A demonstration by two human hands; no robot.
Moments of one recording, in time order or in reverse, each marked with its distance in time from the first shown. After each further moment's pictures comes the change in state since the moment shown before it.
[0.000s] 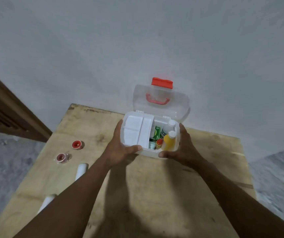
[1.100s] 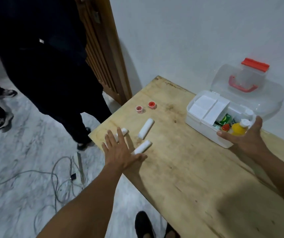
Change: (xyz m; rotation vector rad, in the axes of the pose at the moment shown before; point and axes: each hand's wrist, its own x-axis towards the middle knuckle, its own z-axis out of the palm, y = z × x) left_hand -0.233 -0.040 -0.015 0.818 0.603 -0.824; right_hand 0.006 0.013 0.013 0.092 -0.053 -0.009
